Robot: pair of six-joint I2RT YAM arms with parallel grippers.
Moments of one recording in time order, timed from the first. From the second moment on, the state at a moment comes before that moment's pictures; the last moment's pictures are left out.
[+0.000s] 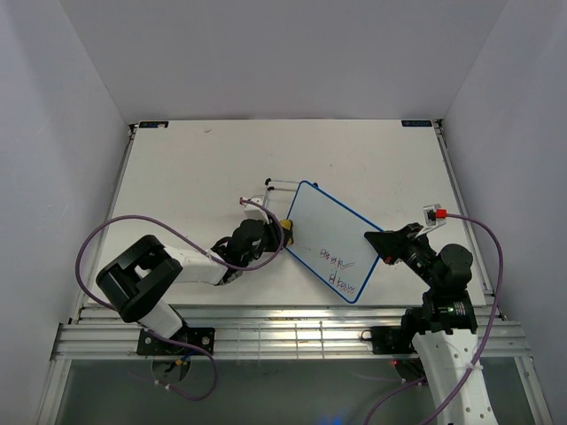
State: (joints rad) left arm -0.81 1.56 0.51 0.65 -0.21 -0.68; right arm 0.08 0.24 0.34 -0.13 -0.61 0.61
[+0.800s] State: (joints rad) left arm -1.06 1.56 0.45 0.93 -0.22 -0.61; right arm 0.08 0.26 0.36 -0.11 -0.61 0.65
